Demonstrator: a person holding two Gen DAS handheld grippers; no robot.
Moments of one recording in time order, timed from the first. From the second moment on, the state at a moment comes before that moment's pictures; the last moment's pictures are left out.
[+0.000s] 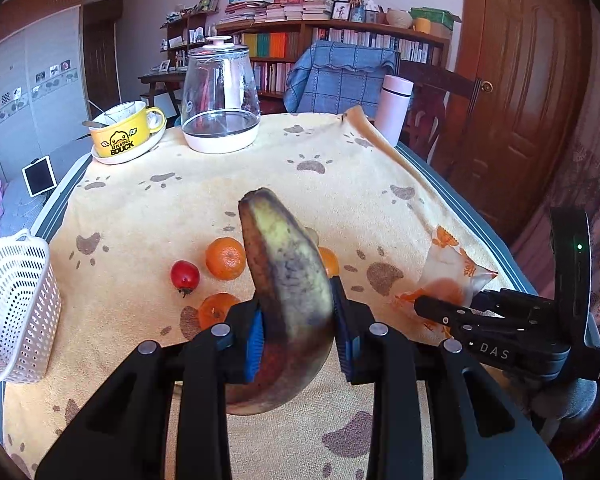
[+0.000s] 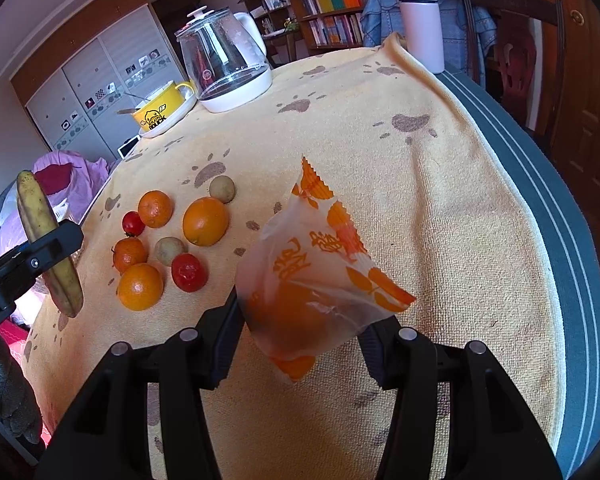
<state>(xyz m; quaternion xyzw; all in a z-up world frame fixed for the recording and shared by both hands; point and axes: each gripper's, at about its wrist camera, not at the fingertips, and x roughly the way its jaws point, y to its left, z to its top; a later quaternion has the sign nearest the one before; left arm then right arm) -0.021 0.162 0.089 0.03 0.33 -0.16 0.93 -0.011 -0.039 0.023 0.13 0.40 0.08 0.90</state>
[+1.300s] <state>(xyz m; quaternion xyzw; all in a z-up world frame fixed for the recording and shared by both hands) 0.003 0.292 0.122 -0.02 0.26 0.00 0.97 -0.028 0.005 0.029 0.09 0.42 0.07 0.90</state>
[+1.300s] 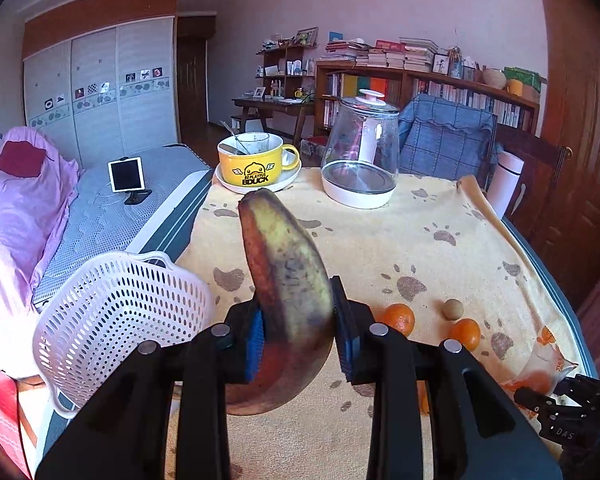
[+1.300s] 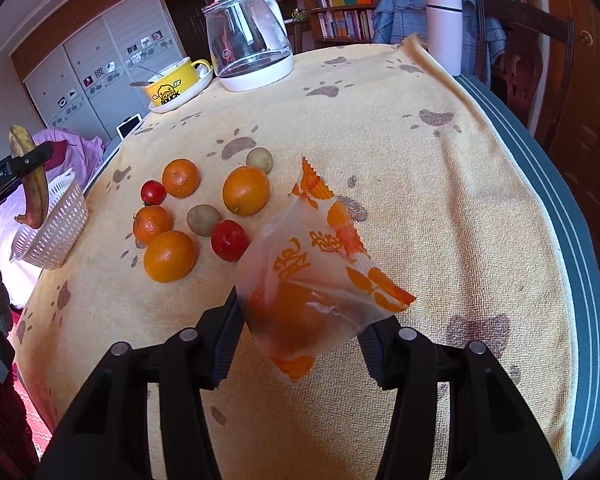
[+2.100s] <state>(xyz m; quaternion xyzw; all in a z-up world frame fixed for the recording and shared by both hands) 0.007 0.394 0.101 -0.05 0.26 0.12 0.96 -0.012 0.071 0.033 0.04 0.44 0.09 0.89</state>
